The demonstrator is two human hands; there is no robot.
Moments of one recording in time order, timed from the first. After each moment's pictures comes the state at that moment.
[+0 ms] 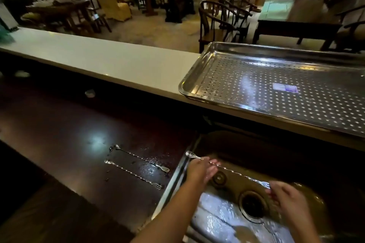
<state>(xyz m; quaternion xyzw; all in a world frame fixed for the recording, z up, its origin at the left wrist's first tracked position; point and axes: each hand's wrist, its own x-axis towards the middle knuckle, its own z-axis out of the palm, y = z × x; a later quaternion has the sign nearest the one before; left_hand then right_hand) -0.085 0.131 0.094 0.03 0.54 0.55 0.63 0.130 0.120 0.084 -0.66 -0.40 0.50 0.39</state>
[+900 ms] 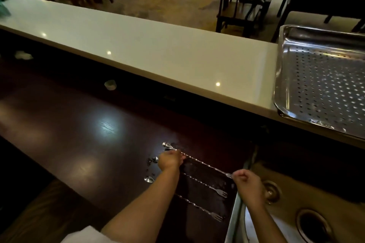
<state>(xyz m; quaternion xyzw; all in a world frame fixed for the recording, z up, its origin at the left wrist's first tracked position) -0.374 0.179 0.027 -0.02 0.75 0.49 0.44 -0.161 0.170 0.028 -0.71 -0.52 0.43 0.23</state>
